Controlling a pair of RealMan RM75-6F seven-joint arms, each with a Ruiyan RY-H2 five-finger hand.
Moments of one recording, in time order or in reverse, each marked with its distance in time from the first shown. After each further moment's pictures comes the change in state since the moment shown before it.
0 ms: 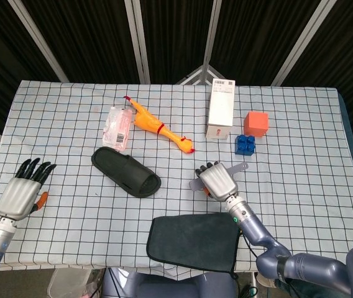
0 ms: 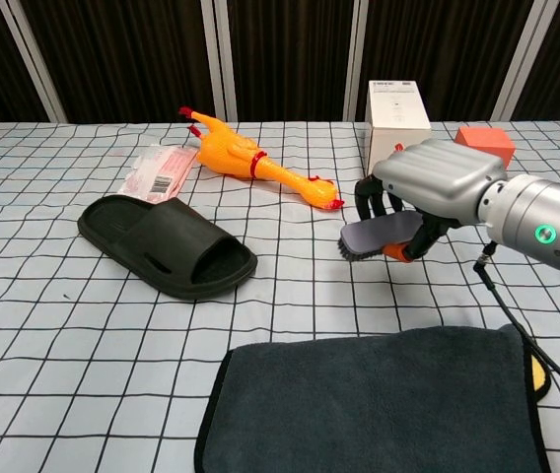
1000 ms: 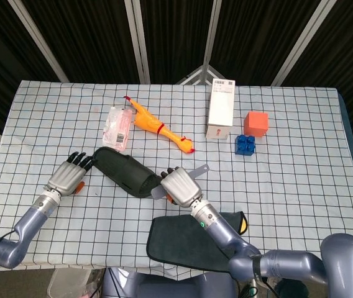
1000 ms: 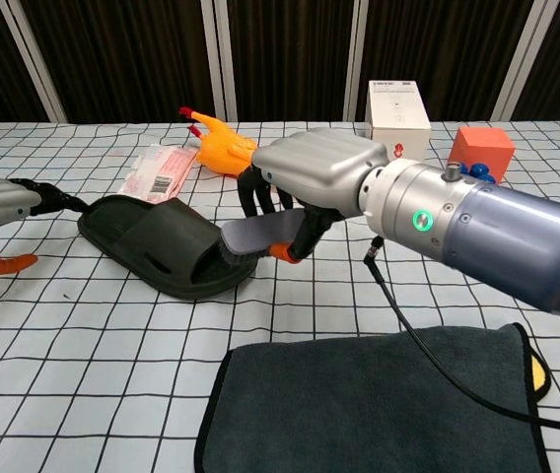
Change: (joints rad) left arm -0.279 -0.233 -0.008 0.296 -0.103 -0.370 0.018; right arm 0.144 -0.122 0.096 -0.103 0.109 -0.043 -0.111
